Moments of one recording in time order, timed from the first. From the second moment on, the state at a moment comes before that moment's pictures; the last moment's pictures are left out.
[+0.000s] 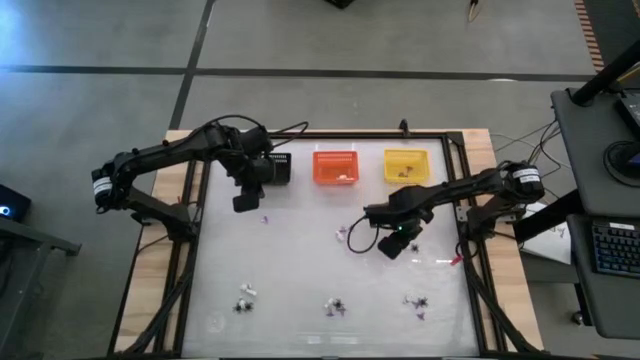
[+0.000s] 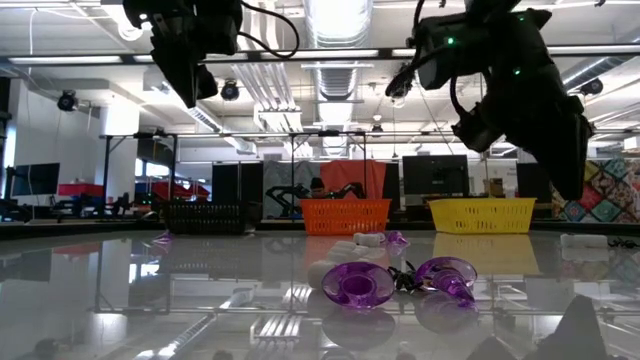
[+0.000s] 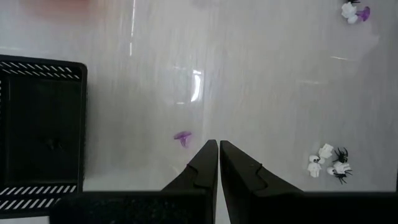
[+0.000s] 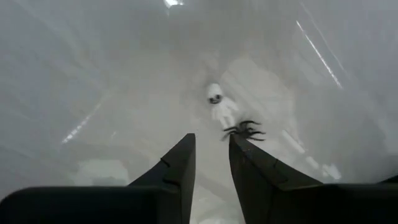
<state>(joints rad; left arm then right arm) 0.40 1.37 1.29 -1.24 0.30 0.28 0.04 1.60 1.00 -1.09 -0.26 0.83</state>
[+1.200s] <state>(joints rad) 0.40 1.37 1.29 -1.25 0.30 0.28 0.59 1.73 1.01 -0.80 -0.26 2.01</state>
